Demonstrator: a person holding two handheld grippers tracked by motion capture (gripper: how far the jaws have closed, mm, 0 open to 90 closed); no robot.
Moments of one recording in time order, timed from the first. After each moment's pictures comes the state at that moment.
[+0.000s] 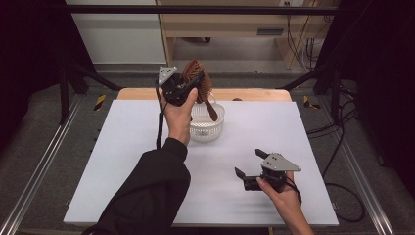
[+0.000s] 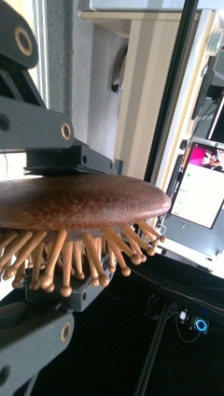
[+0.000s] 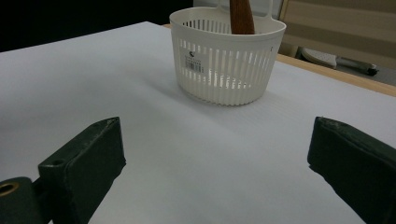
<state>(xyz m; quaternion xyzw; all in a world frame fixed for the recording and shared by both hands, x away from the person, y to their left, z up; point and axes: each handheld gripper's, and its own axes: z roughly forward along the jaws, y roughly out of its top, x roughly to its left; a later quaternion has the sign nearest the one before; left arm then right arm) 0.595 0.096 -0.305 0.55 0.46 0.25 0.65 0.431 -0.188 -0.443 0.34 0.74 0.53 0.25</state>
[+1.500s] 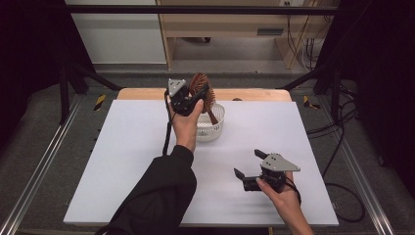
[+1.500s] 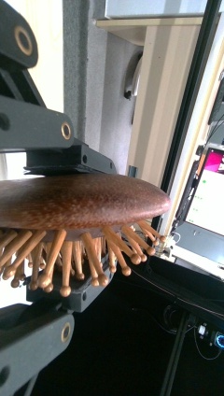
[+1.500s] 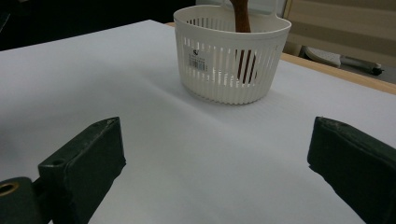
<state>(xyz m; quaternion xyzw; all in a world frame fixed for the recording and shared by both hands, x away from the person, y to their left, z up) 0.600 0.082 -0.349 0.57 0.47 0.25 0.63 0.431 -0.187 -0.444 0.33 0.74 0.53 0.25</state>
